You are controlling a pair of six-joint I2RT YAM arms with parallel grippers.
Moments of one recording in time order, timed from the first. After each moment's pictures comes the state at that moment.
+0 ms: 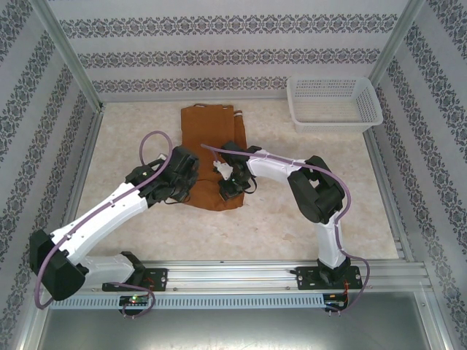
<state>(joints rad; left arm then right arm) -0.67 1.24 1.10 -0.86 -0.23 -1.53 0.70 2.07 1.45 -0.75 -0.39 0.16</state>
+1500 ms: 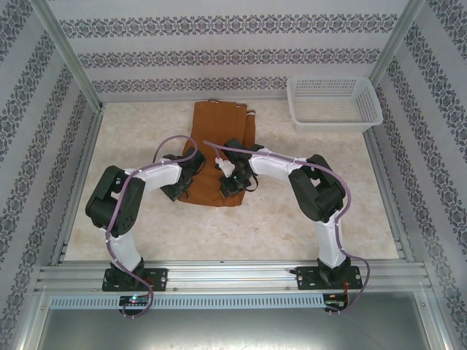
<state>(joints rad) -0.42 1.80 1.07 -0.74 -0.41 -1.36 0.66 2.07 1.44 -0.72 -0.41 0.16</state>
